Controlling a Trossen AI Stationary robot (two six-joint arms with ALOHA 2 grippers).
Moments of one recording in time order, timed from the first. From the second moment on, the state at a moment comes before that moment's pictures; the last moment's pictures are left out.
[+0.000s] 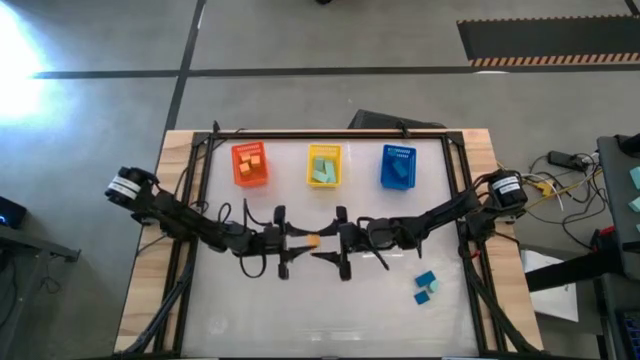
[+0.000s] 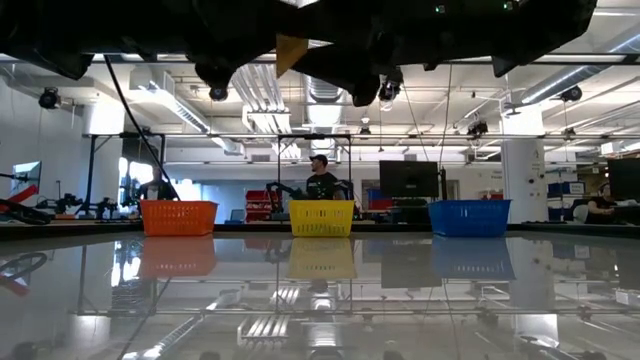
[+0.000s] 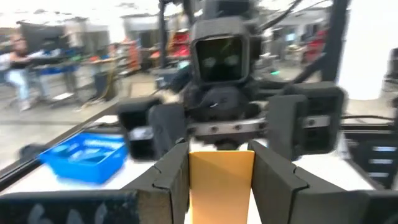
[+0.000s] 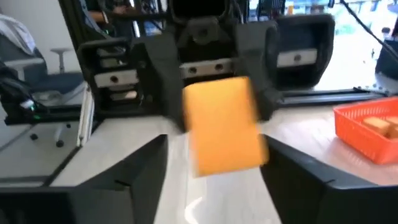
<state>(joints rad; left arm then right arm) -0.36 1.51 0.52 1.09 -0.45 0.03 0.23 1.76 0.85 0.83 0.16 0.09</state>
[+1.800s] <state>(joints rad) 0.14 1.13 0.73 -0.31 -0.67 -0.40 0.36 1.41 0.94 -0.63 -0.12 1.12</state>
